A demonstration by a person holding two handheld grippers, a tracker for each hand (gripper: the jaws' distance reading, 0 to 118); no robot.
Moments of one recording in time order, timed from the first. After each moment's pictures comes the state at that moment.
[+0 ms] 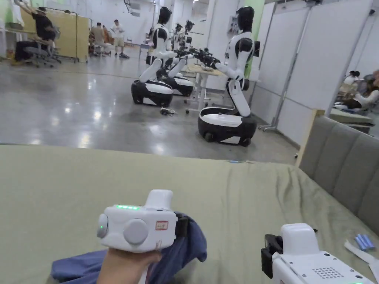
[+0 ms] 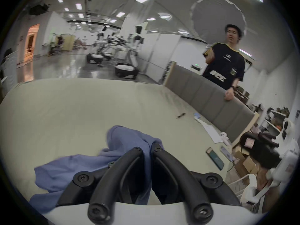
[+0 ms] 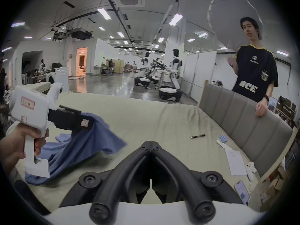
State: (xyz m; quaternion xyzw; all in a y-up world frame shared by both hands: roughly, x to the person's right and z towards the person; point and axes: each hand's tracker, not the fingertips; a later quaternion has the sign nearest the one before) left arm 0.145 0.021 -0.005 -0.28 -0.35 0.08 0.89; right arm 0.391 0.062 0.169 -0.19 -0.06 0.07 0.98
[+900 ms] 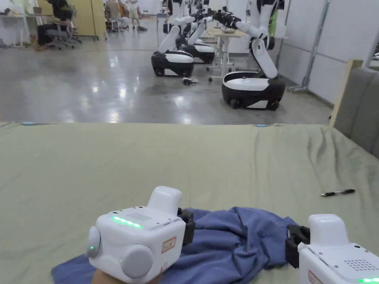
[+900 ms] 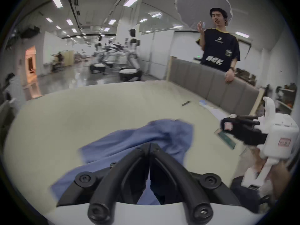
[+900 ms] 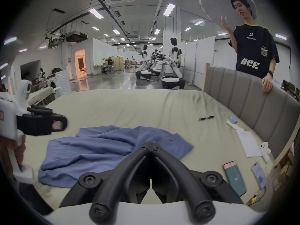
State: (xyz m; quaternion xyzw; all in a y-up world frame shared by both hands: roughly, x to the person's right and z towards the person) left arm 0.104 0.020 0.100 -0.27 -0.24 -0.01 0.93; right arm 0.376 0.003 0.176 -0.22 -0.02 0.01 0.97
